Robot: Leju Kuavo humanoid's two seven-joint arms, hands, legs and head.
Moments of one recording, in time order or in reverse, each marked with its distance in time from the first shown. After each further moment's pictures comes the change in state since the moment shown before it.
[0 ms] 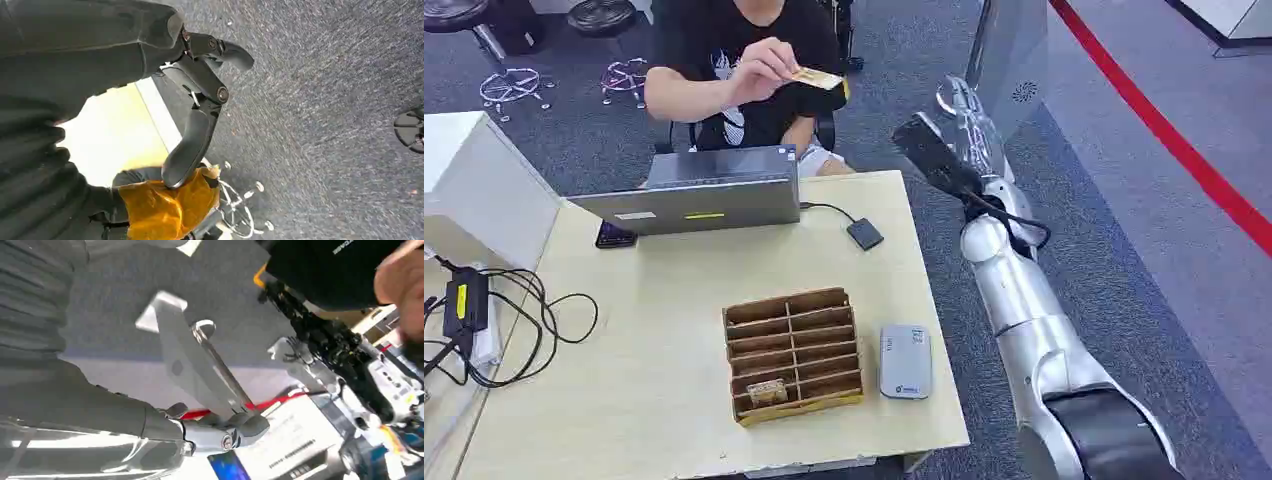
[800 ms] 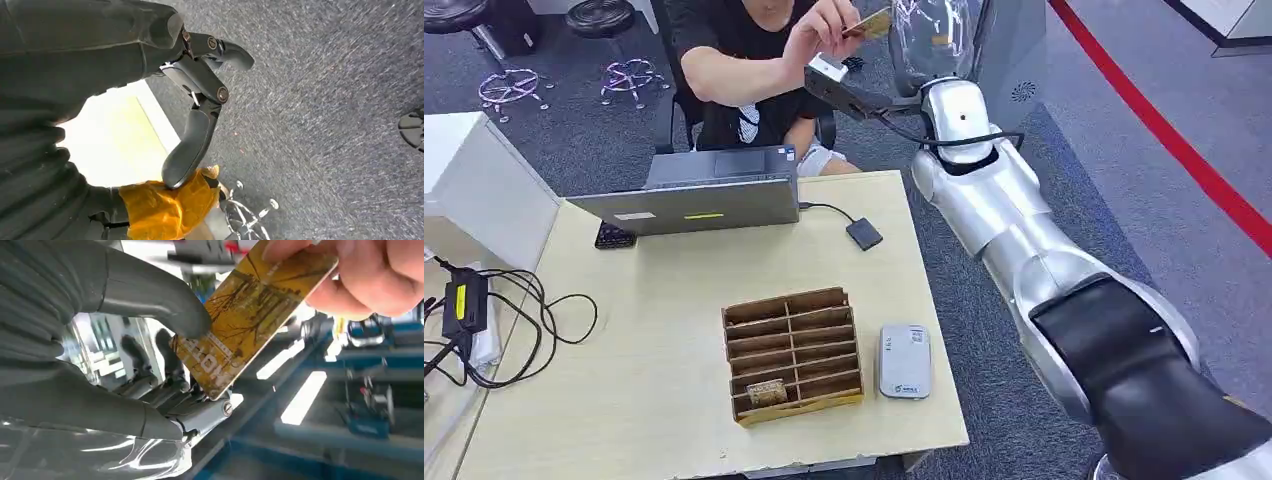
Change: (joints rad) left arm -0.046 -0.009 -0.080 0.005 -0.062 -0.029 0.018; right arm -0.413 0.002 0.418 0.346 0.464 -0.288 0.267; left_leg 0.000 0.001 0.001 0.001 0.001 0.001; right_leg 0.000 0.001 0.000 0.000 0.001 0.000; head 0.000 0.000
